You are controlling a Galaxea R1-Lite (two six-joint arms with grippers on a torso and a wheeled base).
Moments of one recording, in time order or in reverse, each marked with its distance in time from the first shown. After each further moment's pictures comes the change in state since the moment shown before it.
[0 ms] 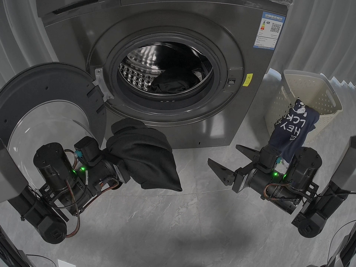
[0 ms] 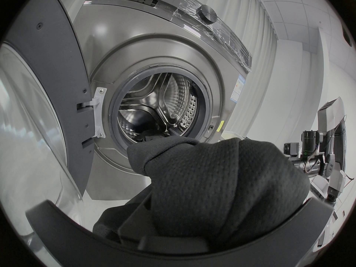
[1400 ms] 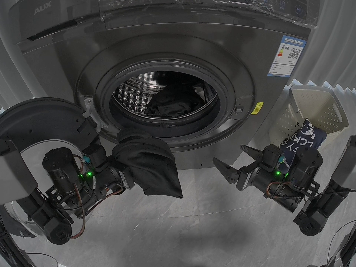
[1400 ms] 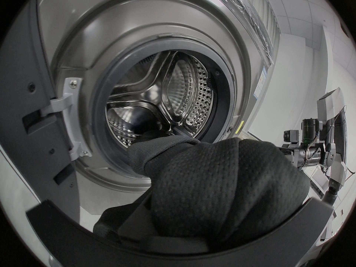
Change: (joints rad) left arm -0.002 0.059 0.004 -0.001 -0.010 0.016; right arm -0.033 0.003 0.011 0.000 0.001 0.007
